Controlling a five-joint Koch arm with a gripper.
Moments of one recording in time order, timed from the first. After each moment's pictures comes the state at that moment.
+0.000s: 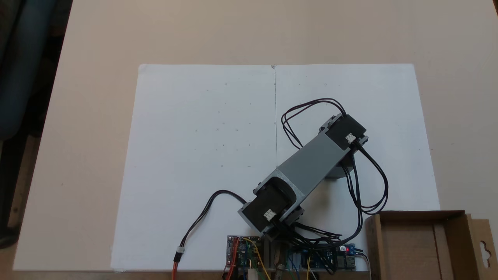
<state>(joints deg) 46.0 109.6 116.0 53.9 -48.7</state>
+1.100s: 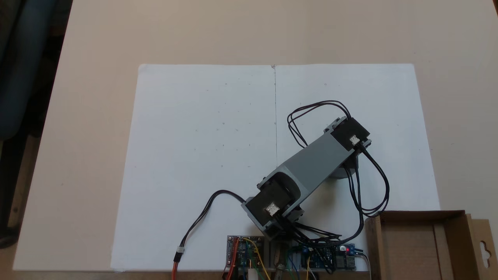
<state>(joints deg) 48.8 106.7 118.7 46.7 -47.8</state>
